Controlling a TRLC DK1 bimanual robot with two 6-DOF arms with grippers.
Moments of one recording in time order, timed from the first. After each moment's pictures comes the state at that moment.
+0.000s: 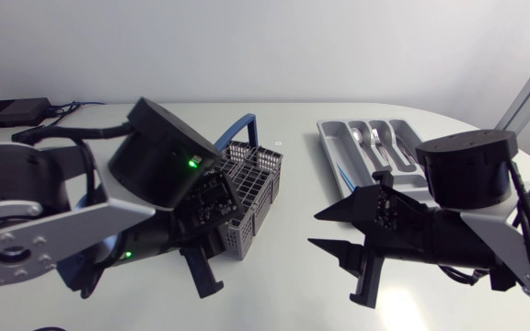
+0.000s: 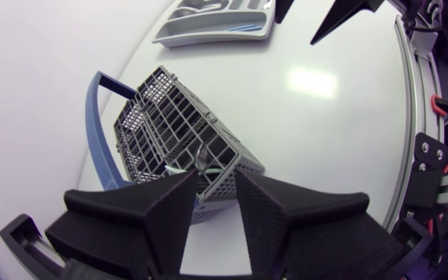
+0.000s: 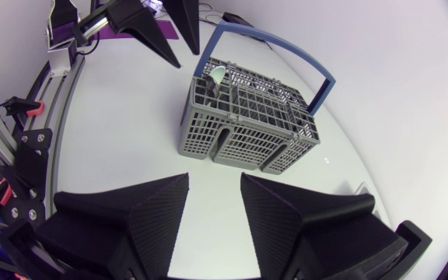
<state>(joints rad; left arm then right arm) -0.92 1.29 0.91 -0.55 -0.31 0.42 0.58 1.02 0.56 -0.22 -0.30 -0.61</state>
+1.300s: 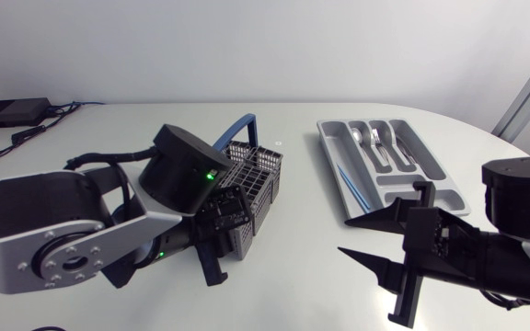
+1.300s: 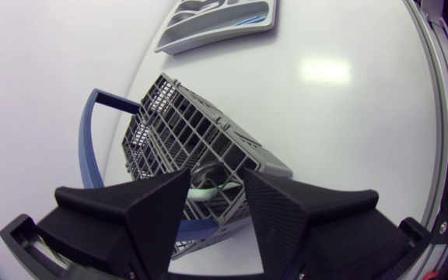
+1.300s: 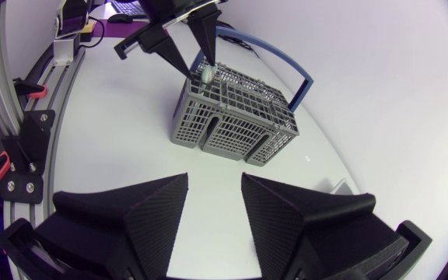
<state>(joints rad) -0.89 1.37 0.84 -0.33 -0.35 0.61 0.44 0.76 0.44 -0.30 -0.38 -0.72</state>
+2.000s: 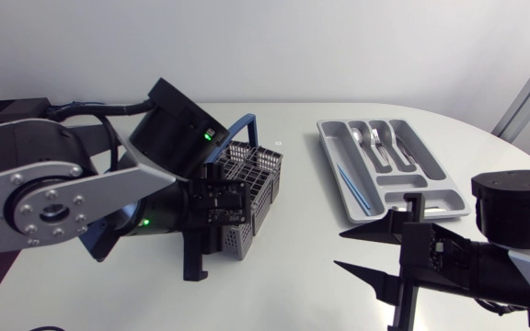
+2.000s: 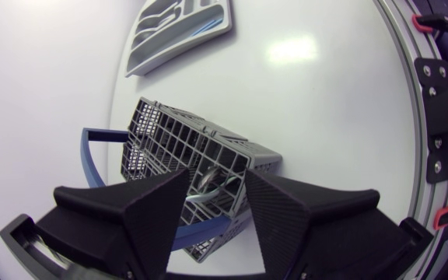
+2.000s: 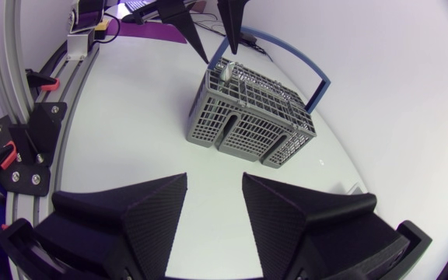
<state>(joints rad) -0.85 1.37 0.98 -0.55 -0.21 0.87 0.43 0.78 0.39 -0.26 -0.46 -0.75</state>
